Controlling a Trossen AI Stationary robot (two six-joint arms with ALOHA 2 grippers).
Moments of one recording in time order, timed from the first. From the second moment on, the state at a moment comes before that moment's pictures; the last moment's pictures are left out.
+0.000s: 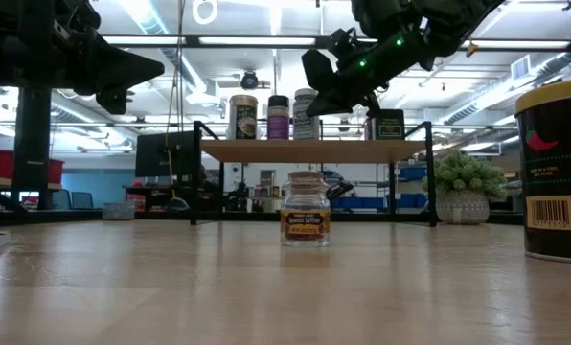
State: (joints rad) left arm -0.25 0.63 0.04 0.68 -0.40 -0.04; right arm -0.22 1.55 0.93 0.31 0.48 0.25
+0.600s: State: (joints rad) left arm -0.25 0.63 0.04 0.68 -0.40 -0.04; right arm -0.29 1.55 0.93 0.33 0.41 0.24
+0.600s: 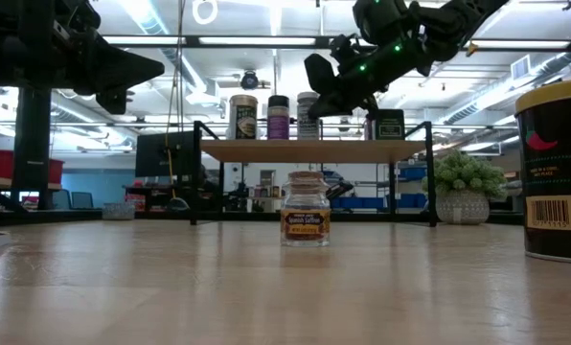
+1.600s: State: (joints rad) left arm -0.25 0.63 0.04 0.68 -0.40 -0.04; right arm -0.36 1.55 0.93 0.32 0.30 0.24
